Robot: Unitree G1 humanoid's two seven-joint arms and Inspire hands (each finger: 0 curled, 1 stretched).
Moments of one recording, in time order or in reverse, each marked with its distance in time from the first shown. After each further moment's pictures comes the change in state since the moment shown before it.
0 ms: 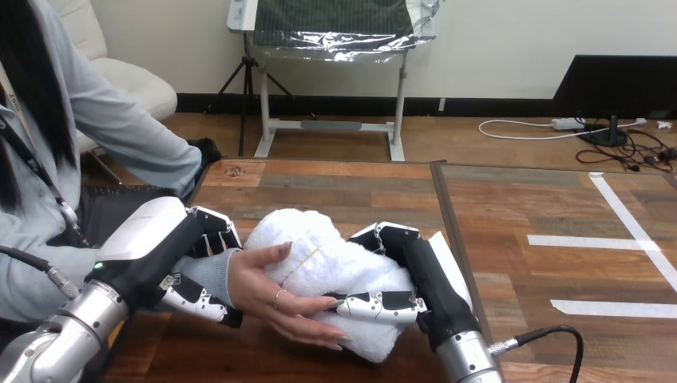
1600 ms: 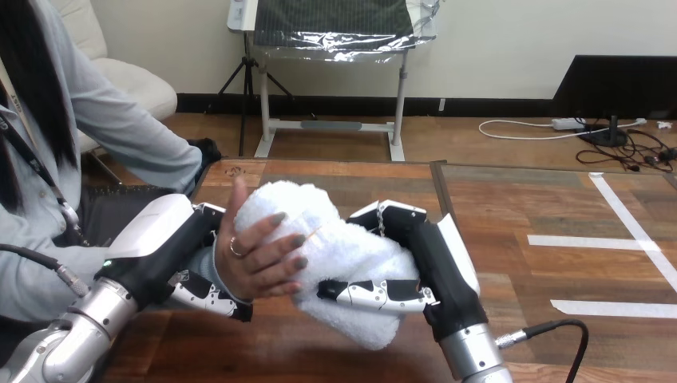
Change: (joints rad) left arm -0.027 -0.033 -0.001 0.042 0.003 -0.021 0.014; right arm 0.134 0.011 0.015 -0.345 0.128 0.030 0.150
